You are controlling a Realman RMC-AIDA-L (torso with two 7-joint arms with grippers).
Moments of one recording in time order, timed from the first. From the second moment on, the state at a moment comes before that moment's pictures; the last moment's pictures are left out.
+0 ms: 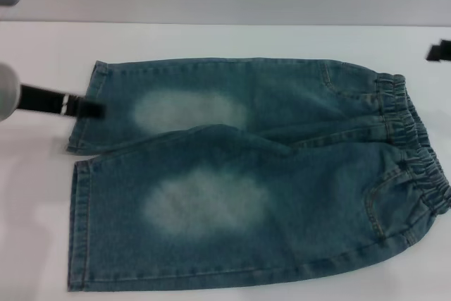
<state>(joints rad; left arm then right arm) -0.32 -2.06 1.41 1.61 -0.44 -1.27 0.18 0.17 2.07 -1.18 -1.69 0.76 1.20 0.08</state>
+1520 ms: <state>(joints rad) -0.30 -2.06 1.48 1.72 -0.41 -1.77 -0.06 0.14 2.07 -1.04 -1.55 0.68 1.18 -0.07</state>
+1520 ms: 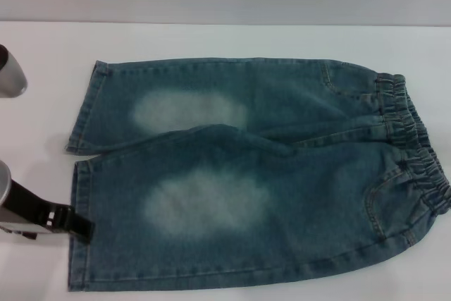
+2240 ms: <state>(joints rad) -0.30 -2.07 1.63 1.71 -0.45 -1.78 -0.20 0.20 2.06 -1.00 -1.51 0.66 1.19 -0.13</state>
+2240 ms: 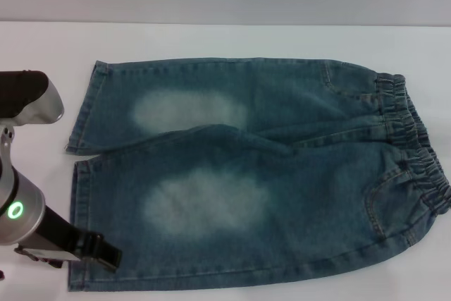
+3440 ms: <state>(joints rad) -0.30 -2.06 1.68 1.64 -0.47 -1.75 -0.23 0.21 2.06 -0.98 -1.50 0.67 1.19 -0.16</state>
